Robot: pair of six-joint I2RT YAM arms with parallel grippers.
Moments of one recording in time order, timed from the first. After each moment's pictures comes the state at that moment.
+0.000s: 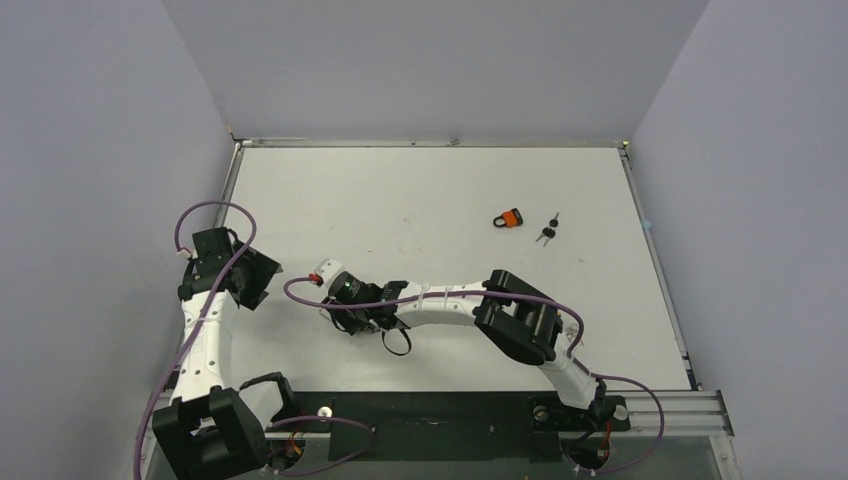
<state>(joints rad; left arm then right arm) 0.29 1.04 0.77 -0.70 0.06 -0.80 1.20 2.16 1.50 -0.19 0.16 0.18</state>
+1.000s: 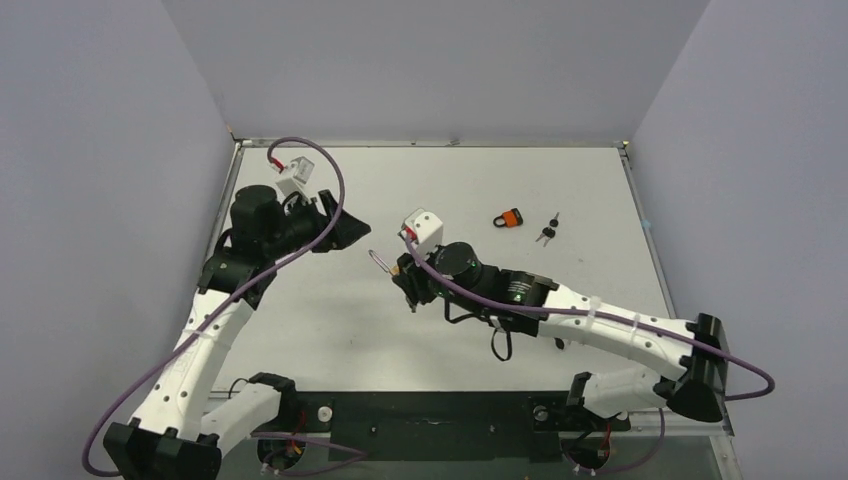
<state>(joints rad) -0.24 1.02 1.00 -0.47 0.43 -0.57 1.14 1.34 1.12 -0.21 0.24 0.20</state>
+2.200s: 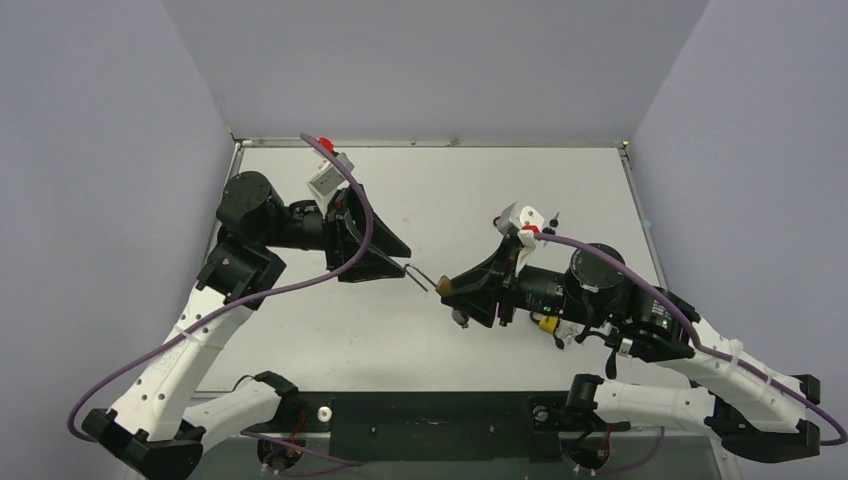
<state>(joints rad) -0.51 1.02 1.23 -0.05 1.16 -0.62 1.13 0.87 1.25 -0.53 -0.10 0.27</state>
